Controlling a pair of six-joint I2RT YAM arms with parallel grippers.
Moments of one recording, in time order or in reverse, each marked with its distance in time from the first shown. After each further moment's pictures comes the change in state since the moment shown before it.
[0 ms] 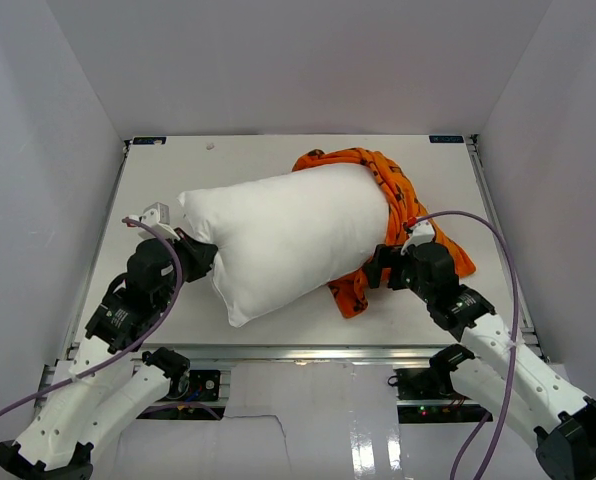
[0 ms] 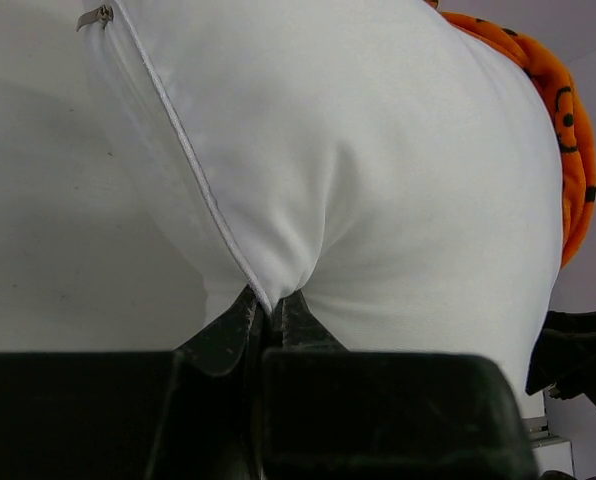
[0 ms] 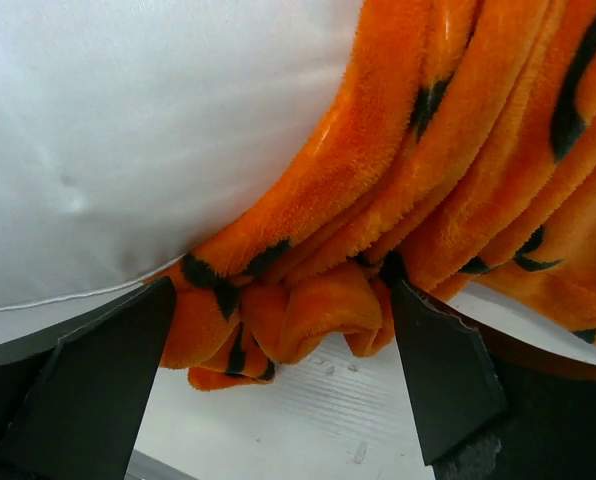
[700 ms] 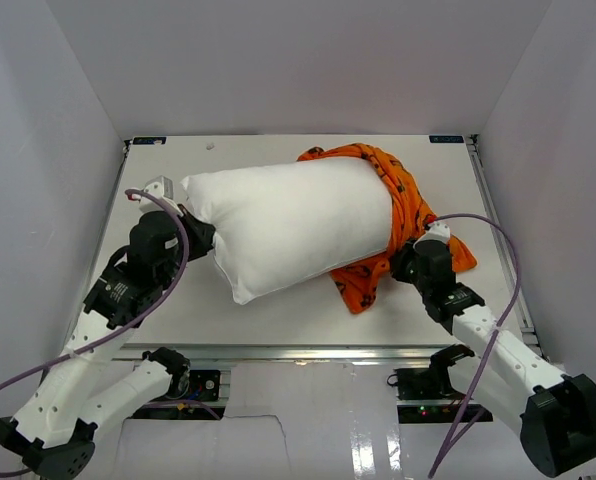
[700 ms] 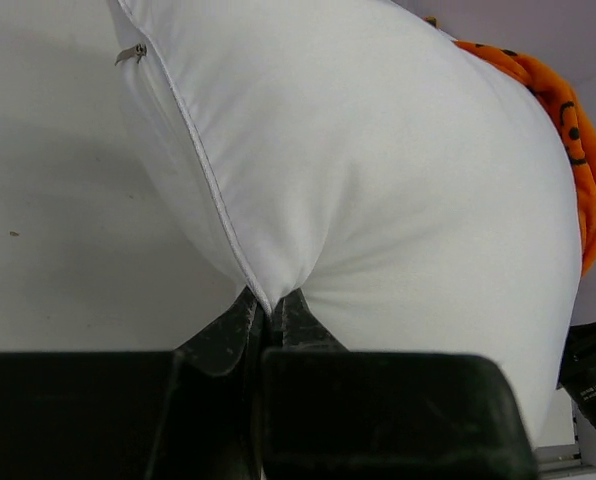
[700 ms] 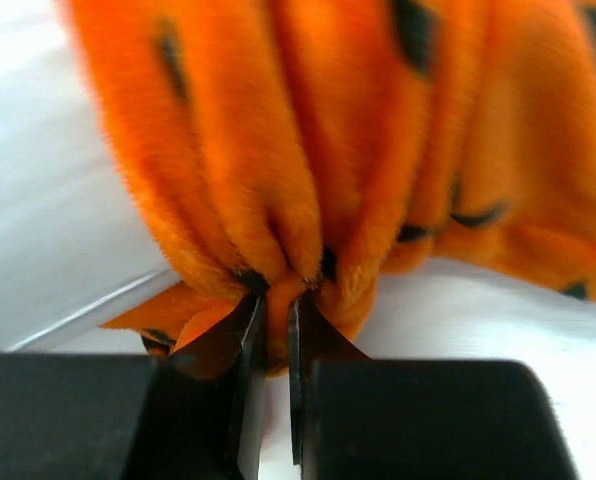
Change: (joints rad) left arm -0.005 0.155 0.196 -0.060 -0.074 0.068; right arm -0.081 0.122 -0.090 0.190 0.132 0.166
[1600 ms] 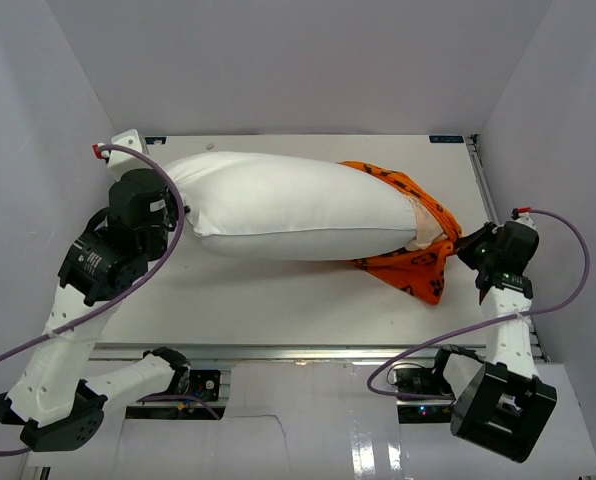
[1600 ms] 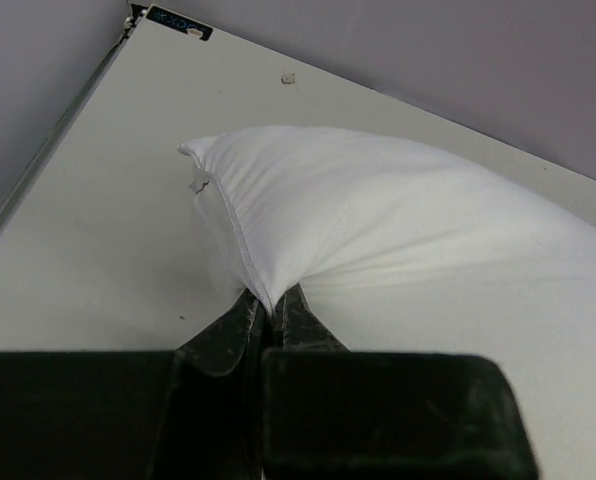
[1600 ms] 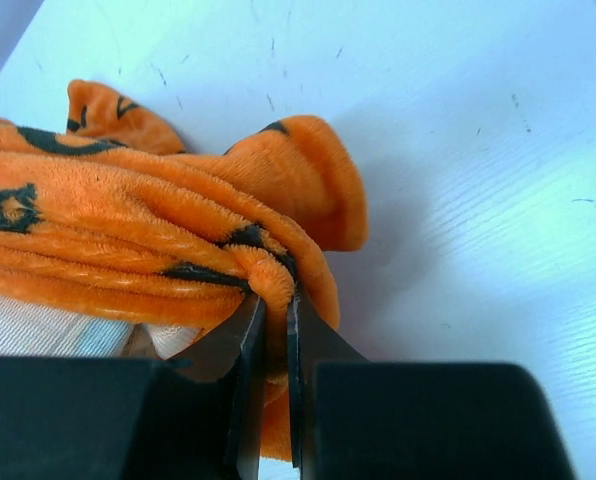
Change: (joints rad) left arm -0.032 0.237 0.515 -0.253 -0.390 0.186; right arm -0.797 0.063 0.166 -0.138 -0.423 -0.020
